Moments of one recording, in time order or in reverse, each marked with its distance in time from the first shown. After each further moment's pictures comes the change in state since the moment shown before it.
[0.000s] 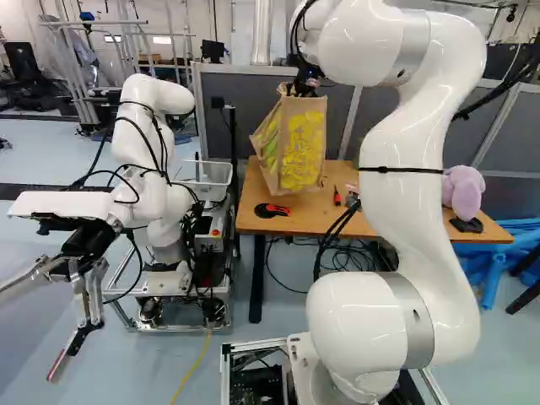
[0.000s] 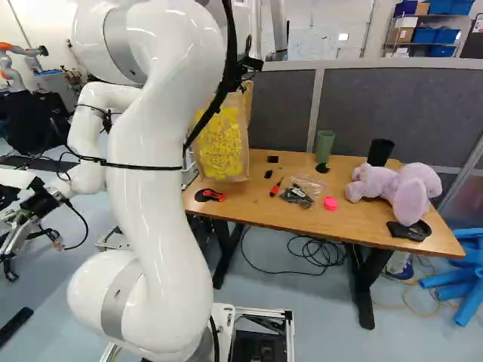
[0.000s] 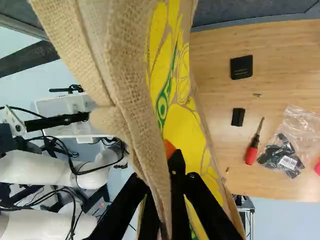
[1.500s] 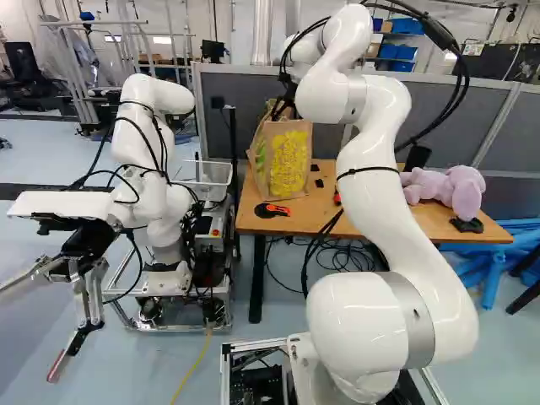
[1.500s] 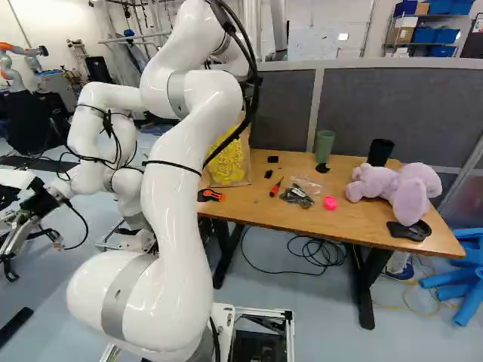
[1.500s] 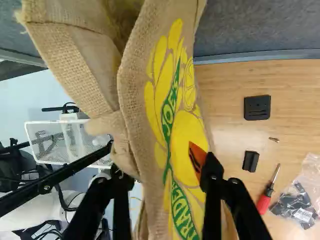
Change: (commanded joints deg) arm 1.0 -18.7 -20.6 0.0 0.0 0.0
